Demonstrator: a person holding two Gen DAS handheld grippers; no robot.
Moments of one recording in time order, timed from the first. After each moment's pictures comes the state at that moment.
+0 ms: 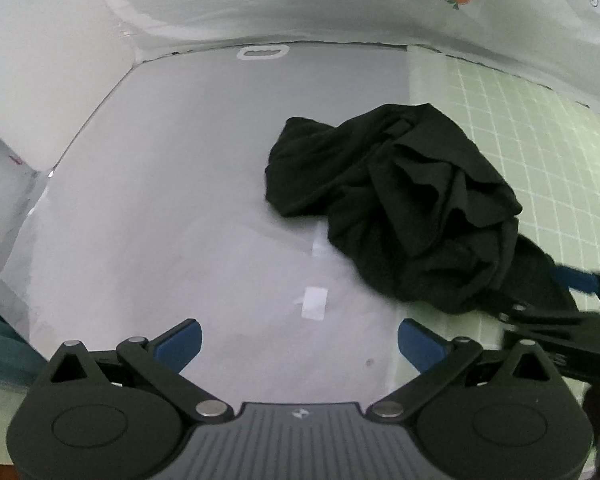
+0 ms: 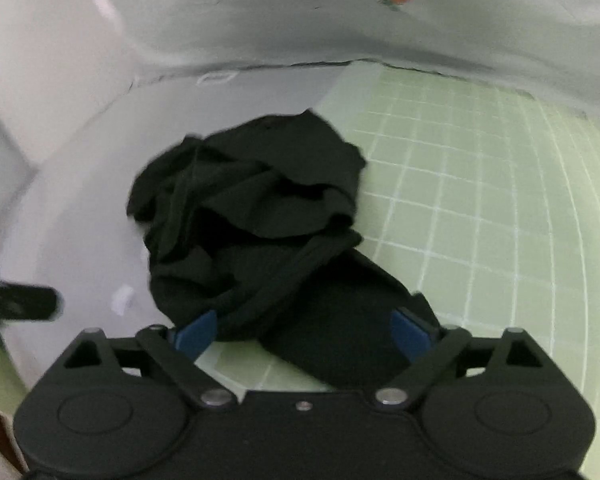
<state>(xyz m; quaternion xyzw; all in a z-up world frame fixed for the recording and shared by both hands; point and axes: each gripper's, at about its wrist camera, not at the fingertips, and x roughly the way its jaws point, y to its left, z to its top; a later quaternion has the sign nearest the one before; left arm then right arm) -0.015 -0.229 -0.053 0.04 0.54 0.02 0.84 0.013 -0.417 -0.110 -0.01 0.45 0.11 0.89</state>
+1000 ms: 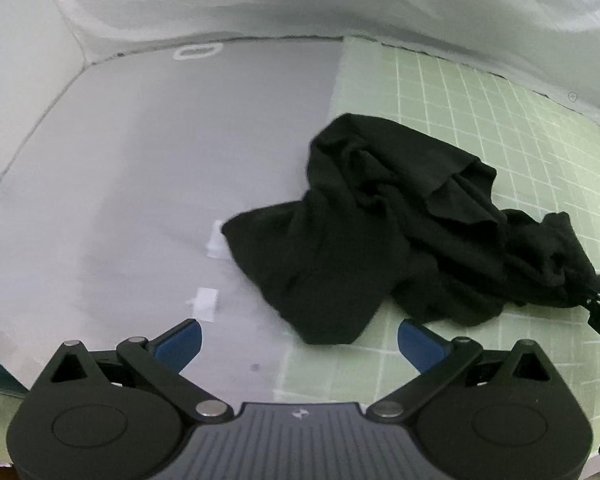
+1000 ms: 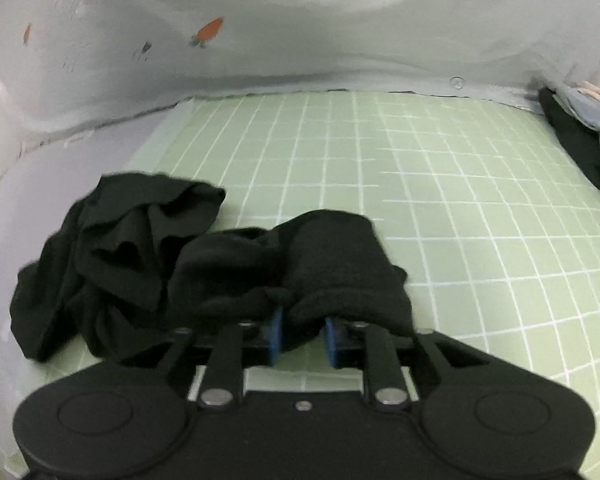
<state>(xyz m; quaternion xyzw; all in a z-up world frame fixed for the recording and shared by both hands) 0.001 -0.300 -0.063 0.00 0.55 -0.02 0.84 -0.034 -0.561 -0.085 0.06 0.41 -0.06 0.91</state>
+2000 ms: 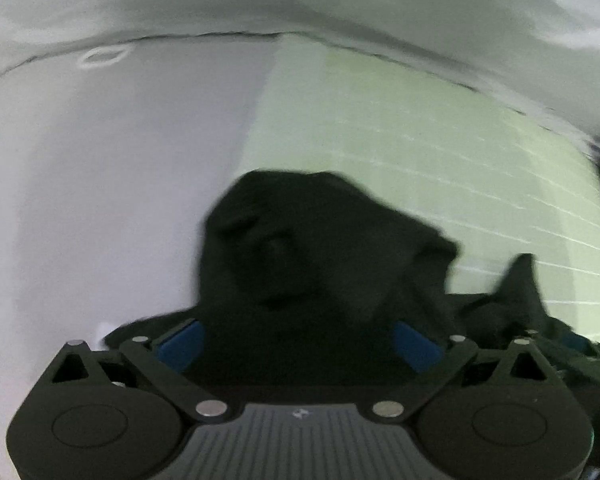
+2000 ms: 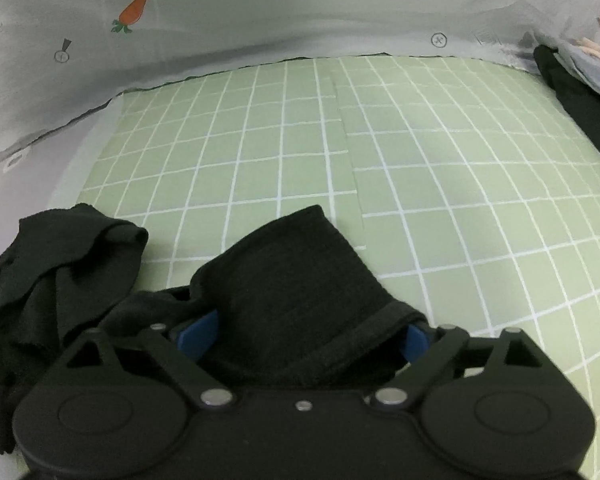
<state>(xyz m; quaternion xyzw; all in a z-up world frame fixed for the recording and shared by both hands) 0.112 -0.347 -0.079 -0.04 0.57 -0.10 0.82 0.049 -0.595 -0.124 0.11 0.46 -0.11 0.87</state>
